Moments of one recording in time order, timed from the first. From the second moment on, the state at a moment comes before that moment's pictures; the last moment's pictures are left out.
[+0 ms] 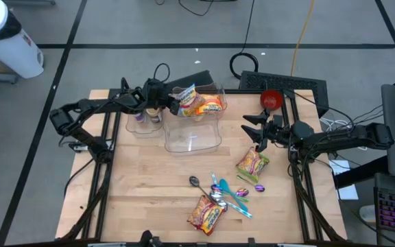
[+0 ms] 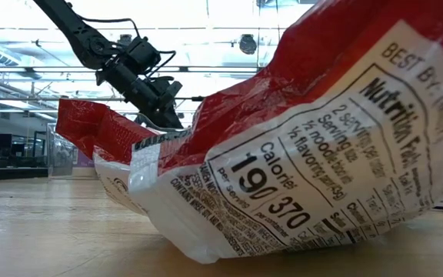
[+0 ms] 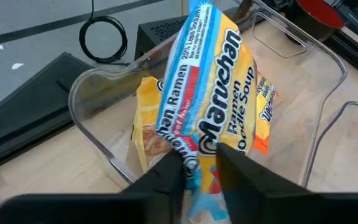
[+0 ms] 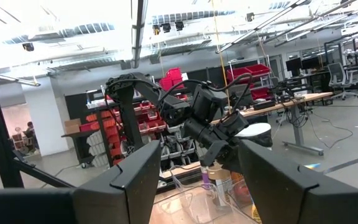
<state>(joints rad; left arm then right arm) 0.67 1.52 0.80 0.13 0.13 -0.29 -0.06 0.80 0.22 0.90 0.21 0.17</state>
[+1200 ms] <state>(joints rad) 0.55 1.39 0.85 0.19 0.13 -0.23 0.12 0.86 0.50 0.10 0.15 0.14</state>
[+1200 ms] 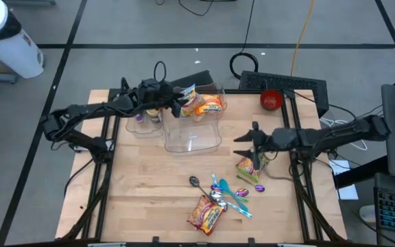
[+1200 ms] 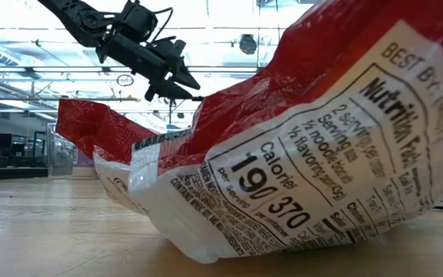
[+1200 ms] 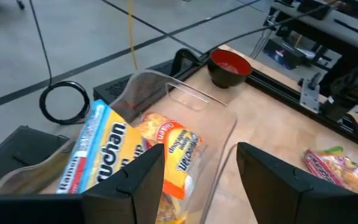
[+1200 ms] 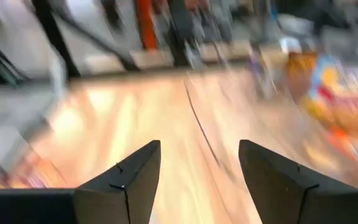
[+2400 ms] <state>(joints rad) 0.52 1.39 0.84 0.26 0.13 -0.23 0.35 1.09 0.59 -1.08 -0.07 1.24</state>
